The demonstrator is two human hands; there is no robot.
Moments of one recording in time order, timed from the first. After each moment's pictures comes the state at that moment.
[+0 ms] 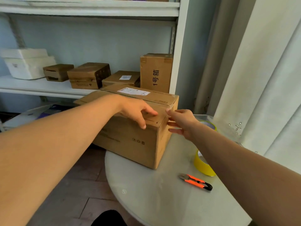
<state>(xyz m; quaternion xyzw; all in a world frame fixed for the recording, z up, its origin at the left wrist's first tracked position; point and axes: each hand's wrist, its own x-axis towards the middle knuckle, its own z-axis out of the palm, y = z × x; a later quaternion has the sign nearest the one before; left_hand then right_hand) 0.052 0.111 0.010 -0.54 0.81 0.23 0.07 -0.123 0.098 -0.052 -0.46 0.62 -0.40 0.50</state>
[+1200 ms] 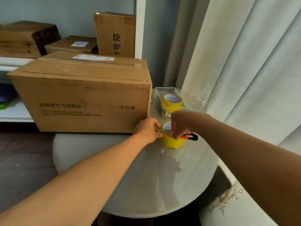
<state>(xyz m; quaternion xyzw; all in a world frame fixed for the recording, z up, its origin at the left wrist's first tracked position) -0.112 0.094 -0.179 -0.60 0.71 0.32 -0.19 -0.236 0.111 -0.097 -0.73 0.64 0.22 0.06</state>
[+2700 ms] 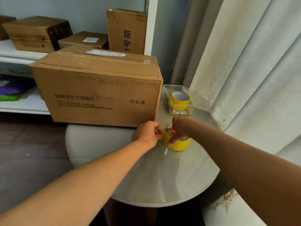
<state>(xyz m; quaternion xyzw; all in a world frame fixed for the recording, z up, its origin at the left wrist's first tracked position) -0.089 0.126 -0.195 -0.61 0.69 0.31 -0.24 -0.220 0.118 -0.131 -0.73 0.65 0.15 0.11</state>
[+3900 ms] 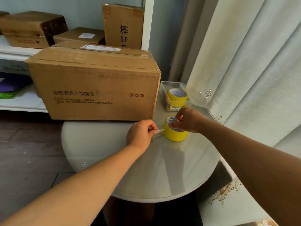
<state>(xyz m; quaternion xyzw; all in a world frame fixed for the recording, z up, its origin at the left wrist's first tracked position) -0.085 0.135 -0.213 -0.58 0.68 0.26 -0.36 -0.250 0.124 -0.126 -0.70 0.70 0.00 0.13</state>
